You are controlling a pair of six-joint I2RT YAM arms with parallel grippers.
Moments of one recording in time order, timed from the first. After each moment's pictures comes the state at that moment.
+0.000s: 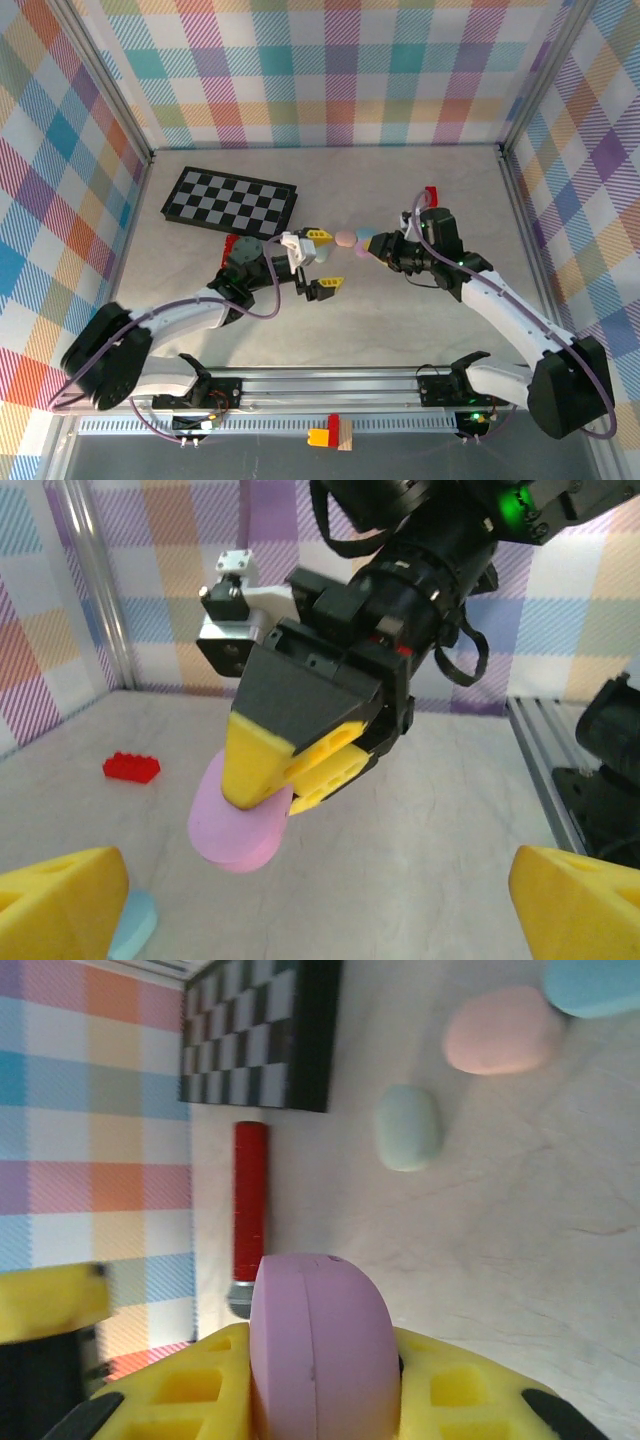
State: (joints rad) left arm -0.68 1.27 0.54 0.67 0.64 0.12; right arm 0.41 1.14 0.72 -0.23 -0.52 0.91
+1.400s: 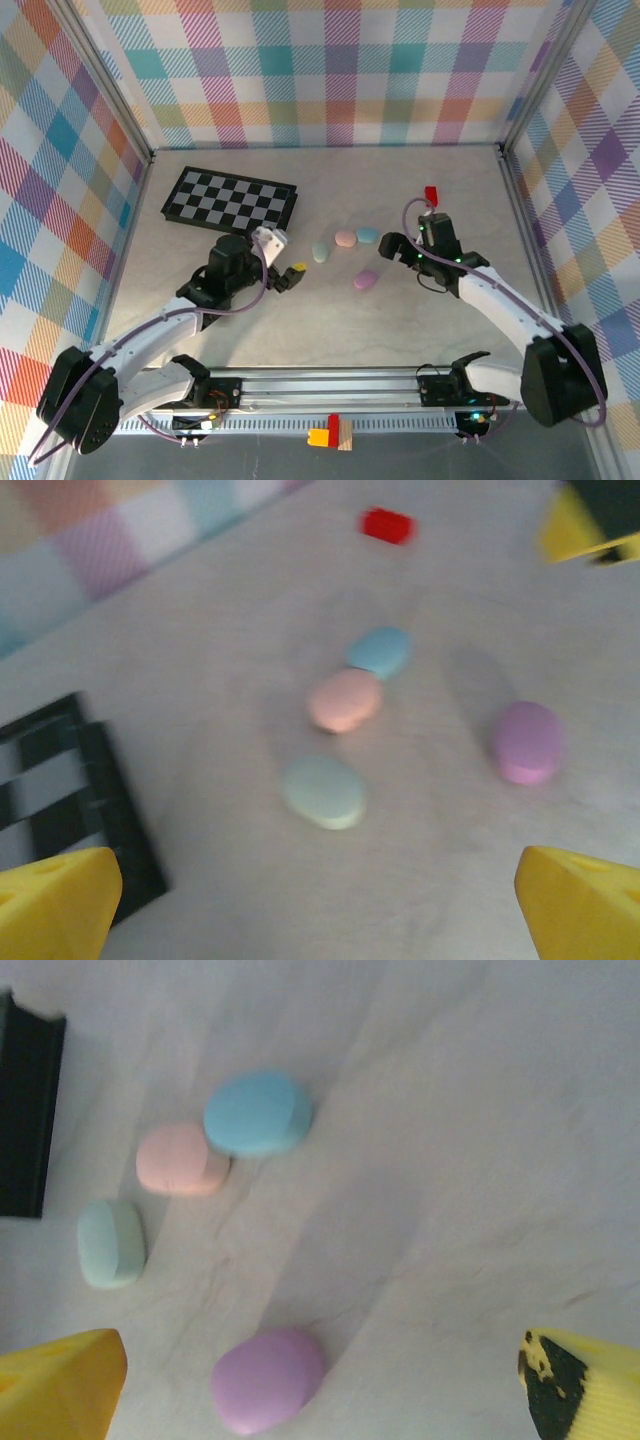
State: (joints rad) left arm -0.53 1.03 0.53 0.10 0.13 0.22; right arm 0.35 1.16 0.71 -0.34 -0.03 0.59
